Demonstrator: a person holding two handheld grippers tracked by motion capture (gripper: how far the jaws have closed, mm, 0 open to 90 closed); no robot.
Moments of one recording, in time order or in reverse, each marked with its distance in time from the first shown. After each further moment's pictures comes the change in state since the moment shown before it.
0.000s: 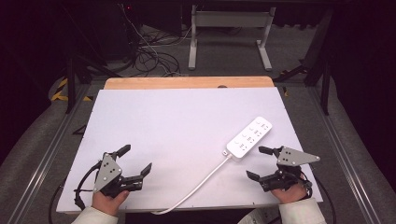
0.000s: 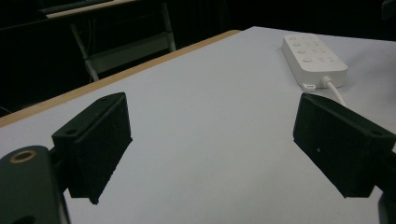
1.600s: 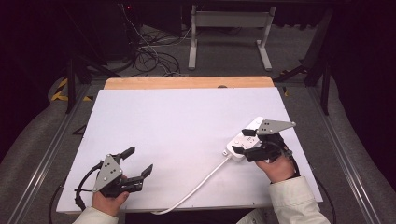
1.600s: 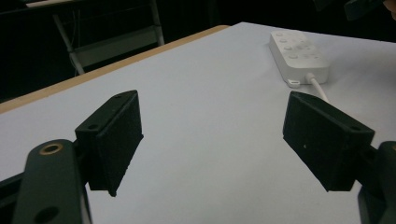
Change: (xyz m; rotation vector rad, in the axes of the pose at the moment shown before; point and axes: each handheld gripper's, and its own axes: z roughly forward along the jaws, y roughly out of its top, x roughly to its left) left arm -0.002 0.000 -0.001 0.014 -0.043 -0.016; right arm -0.030 0.061 0.050 0.155 0.022 0.019
